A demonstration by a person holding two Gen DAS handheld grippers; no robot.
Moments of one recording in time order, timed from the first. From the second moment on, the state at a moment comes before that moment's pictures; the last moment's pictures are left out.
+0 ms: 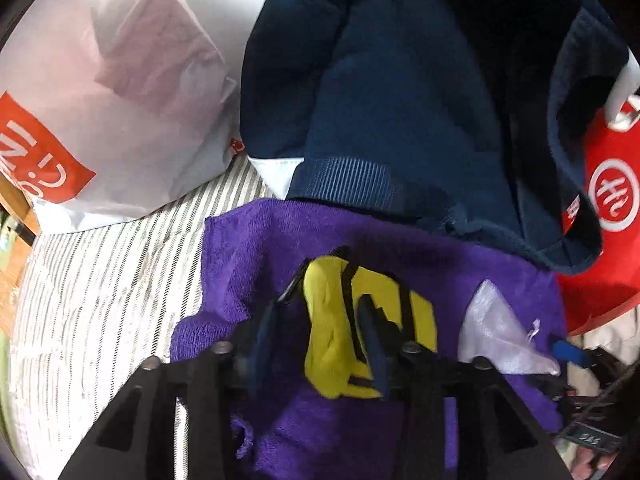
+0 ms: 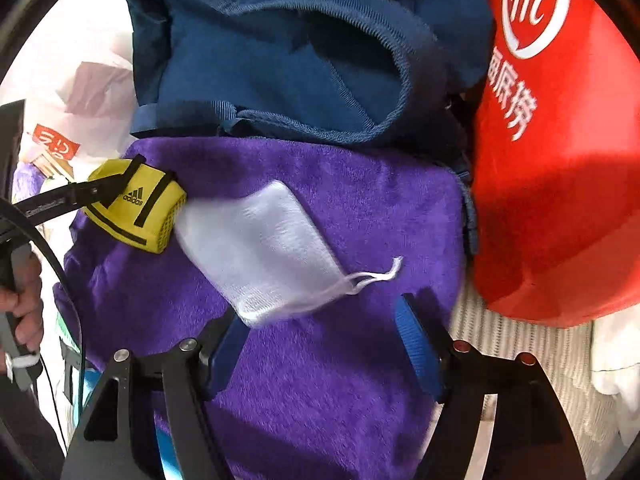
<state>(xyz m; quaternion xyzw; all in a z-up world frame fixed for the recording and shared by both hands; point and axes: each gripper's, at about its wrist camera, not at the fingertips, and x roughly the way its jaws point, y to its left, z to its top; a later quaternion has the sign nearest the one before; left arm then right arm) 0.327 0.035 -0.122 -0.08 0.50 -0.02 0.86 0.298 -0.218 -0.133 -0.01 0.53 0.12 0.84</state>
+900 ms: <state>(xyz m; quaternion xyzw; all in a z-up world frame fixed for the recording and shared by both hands) 0.178 0.035 -0.073 -0.09 0.44 -0.04 0.89 0.136 -0.327 -0.090 0.01 0.48 0.07 0.87</state>
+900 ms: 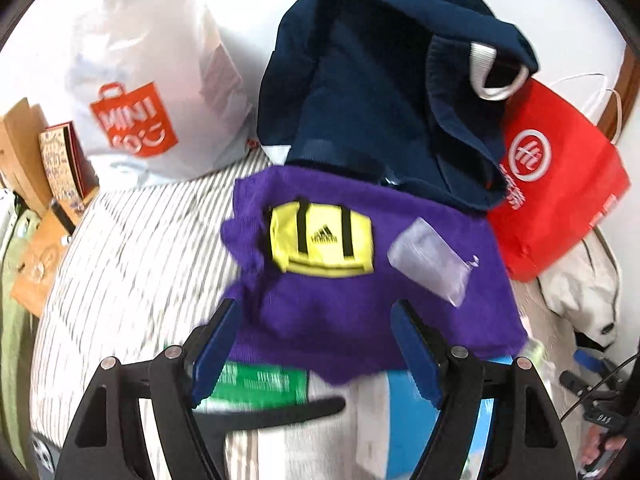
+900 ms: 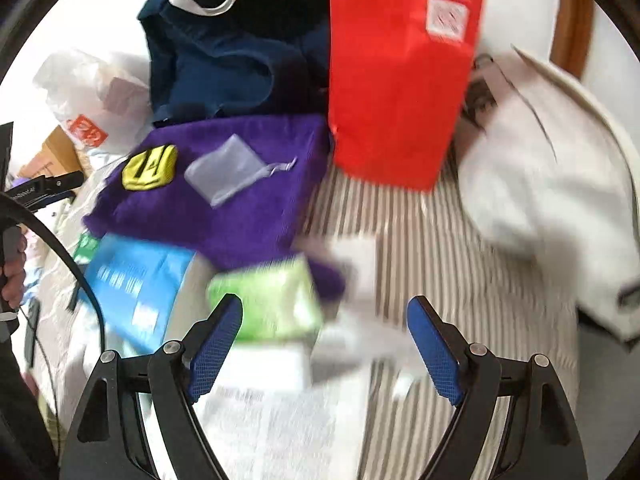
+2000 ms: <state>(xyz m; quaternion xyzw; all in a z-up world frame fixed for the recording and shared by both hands) 0.093 0.094 -0.148 -0.10 0.47 0.01 0.87 0.073 -0.279 -0.112 0.03 0.43 0.11 0.89</state>
